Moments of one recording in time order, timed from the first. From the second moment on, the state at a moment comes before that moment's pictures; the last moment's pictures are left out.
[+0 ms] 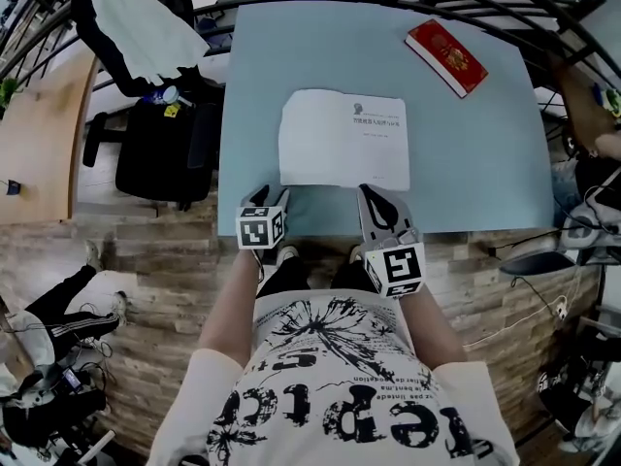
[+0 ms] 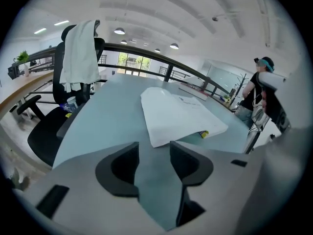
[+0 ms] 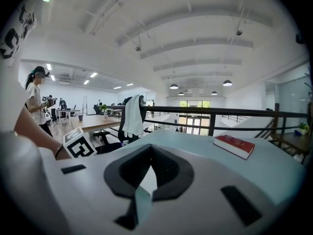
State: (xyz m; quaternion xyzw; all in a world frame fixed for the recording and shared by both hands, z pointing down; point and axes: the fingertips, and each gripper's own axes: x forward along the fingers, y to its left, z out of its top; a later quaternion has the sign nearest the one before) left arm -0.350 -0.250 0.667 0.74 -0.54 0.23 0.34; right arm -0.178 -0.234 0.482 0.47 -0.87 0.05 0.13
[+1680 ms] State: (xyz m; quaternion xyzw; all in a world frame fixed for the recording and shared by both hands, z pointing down) left arm -0.275 -0.276 0.354 0.87 -0.49 -0.01 -0.01; right arm -0.142 -0.285 0.359 0.48 -0.87 -0.06 0.03
